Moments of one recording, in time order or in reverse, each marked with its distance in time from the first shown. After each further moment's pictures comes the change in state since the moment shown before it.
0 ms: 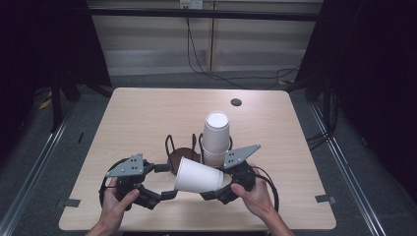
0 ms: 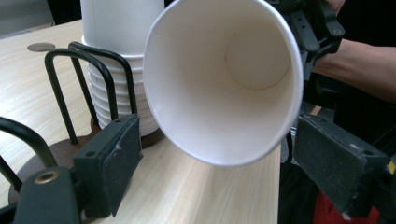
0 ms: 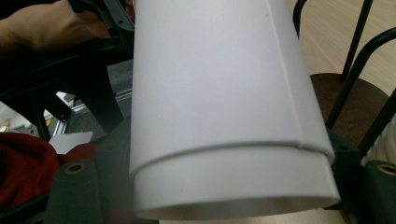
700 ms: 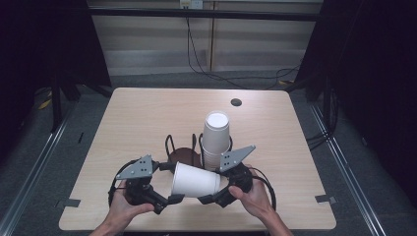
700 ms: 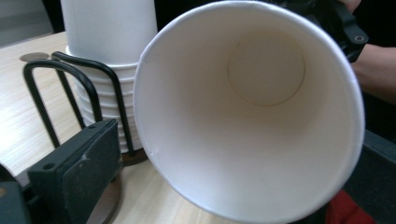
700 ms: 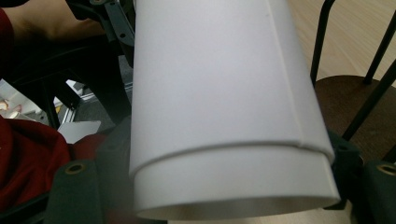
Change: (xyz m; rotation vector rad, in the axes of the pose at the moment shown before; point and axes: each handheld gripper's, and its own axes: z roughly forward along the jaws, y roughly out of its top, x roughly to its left) left arm -0.006 0.000 0.019 -0.032 -0.013 0.006; right arm 0.005 0.004 0.006 0.031 0.045 -0.036
